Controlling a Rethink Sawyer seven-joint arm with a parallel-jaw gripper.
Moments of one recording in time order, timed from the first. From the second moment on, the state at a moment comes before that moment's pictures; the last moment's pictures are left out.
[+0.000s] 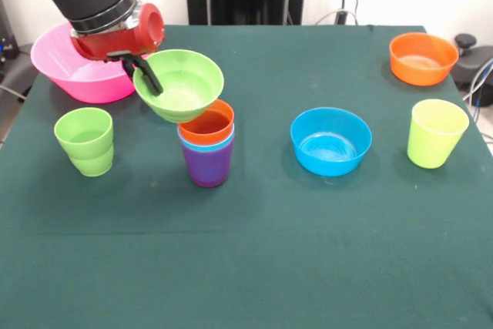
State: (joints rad) arm -0.99 -0.50 0.71 1.55 -0.41 0.89 1.79
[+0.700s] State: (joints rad) arm -0.99 -0.50 0.71 1.59 -0.42 0.81 1.79
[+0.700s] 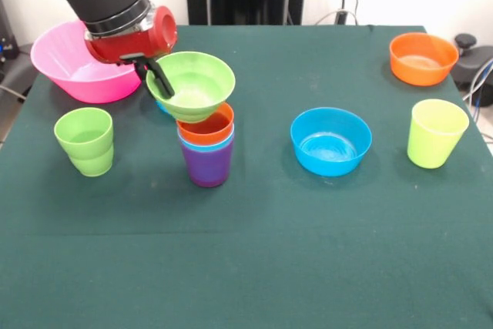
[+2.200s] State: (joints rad) arm -0.97 -0.50 0.71 1.65 -0.42 0.64 1.79
